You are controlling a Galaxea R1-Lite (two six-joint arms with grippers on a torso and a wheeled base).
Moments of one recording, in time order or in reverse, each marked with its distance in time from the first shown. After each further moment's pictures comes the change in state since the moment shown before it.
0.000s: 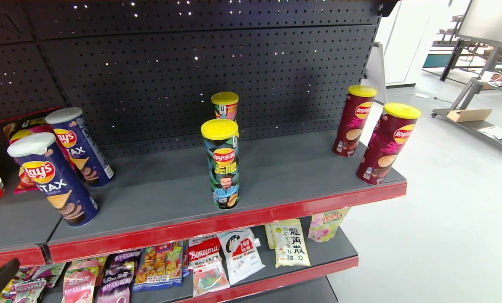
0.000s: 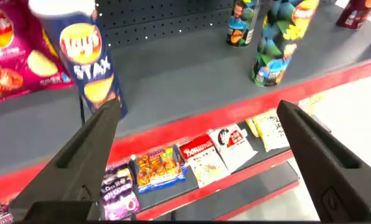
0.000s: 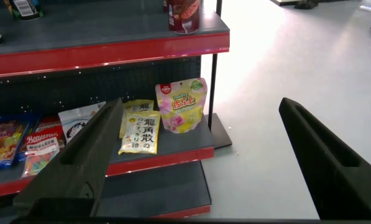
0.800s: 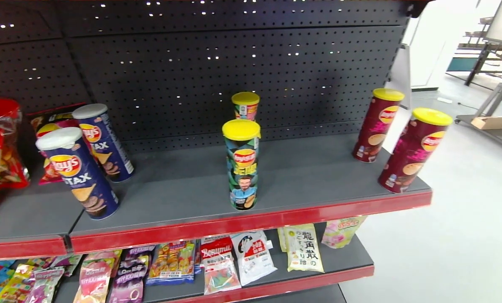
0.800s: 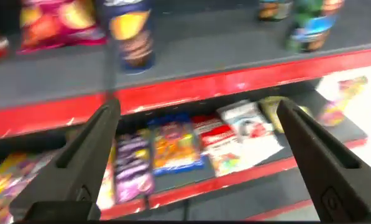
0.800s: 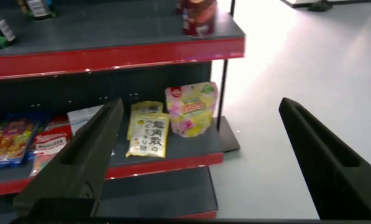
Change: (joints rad) left arm 0.005 -0.403 0.329 0.016 0.062 0.000; right arm 0.000 0.000 0.000 0.000 0.002 -0.001
